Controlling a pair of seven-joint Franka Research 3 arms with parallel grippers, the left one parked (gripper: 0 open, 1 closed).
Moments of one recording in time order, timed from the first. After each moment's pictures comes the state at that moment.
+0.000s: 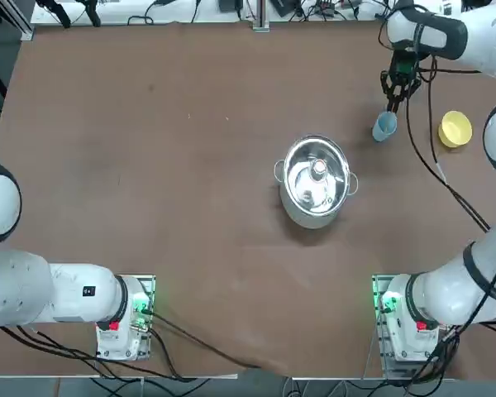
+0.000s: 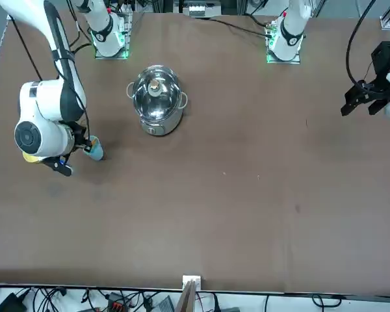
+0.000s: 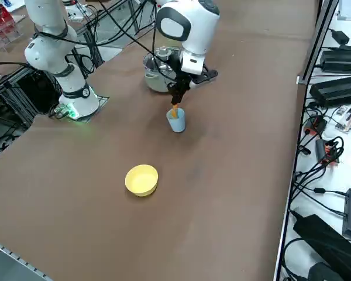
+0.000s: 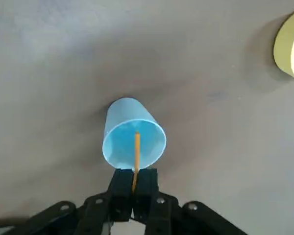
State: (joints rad) arm 0.13 0.34 -0.07 -1.83 -0.06 1.82 0.51
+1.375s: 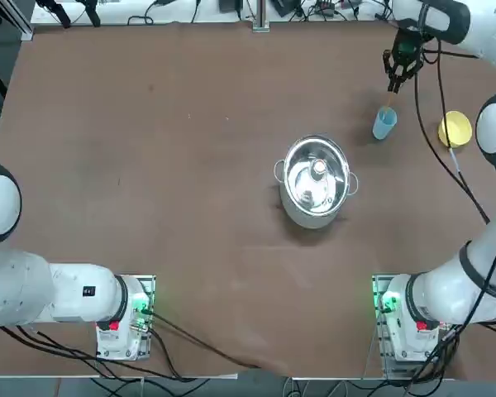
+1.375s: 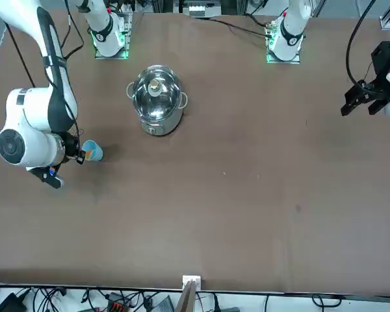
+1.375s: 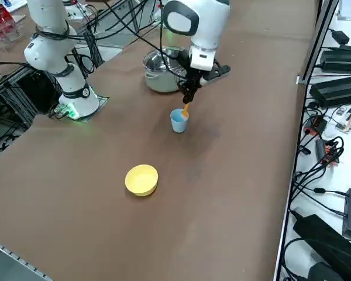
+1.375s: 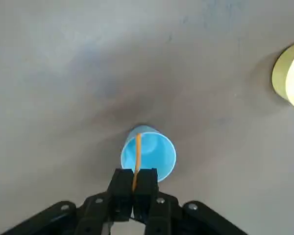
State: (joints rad) arm 0.12 0.41 -0.07 -1.65 -0.02 1.80 0.51
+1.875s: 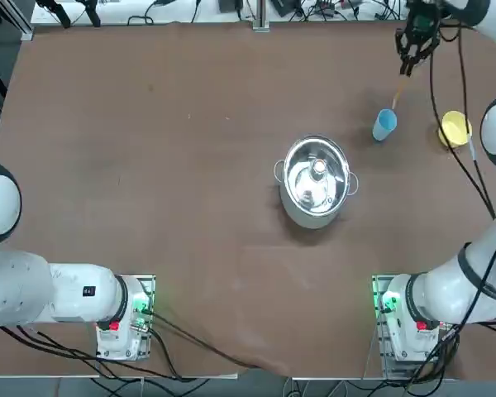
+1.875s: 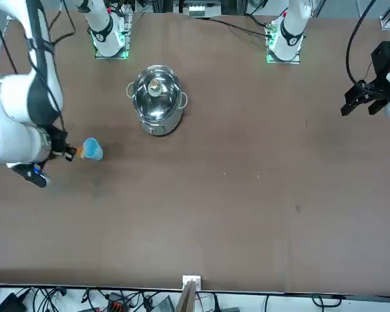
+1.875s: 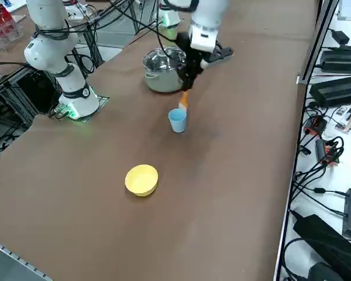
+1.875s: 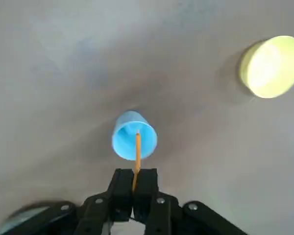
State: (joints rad) arm 0.10 0.37 -0.09 -1.51 -0.05 1.57 0.45
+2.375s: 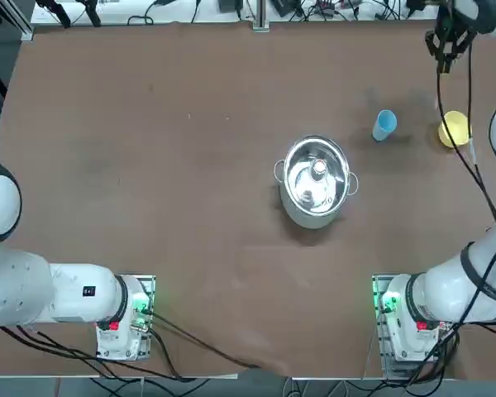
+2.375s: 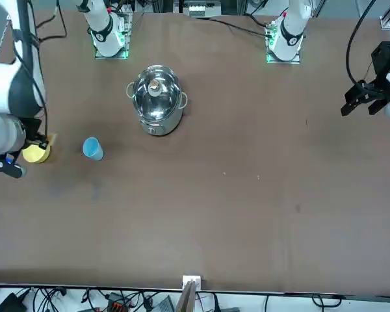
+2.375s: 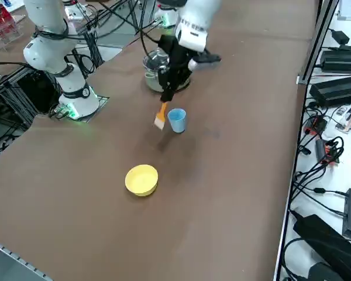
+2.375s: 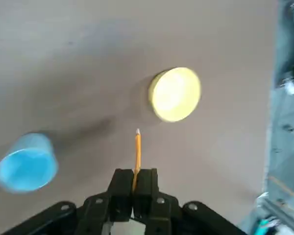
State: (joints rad) arm 0.06 0.36 -0.10 -1.59 -0.36 1.59 0.38
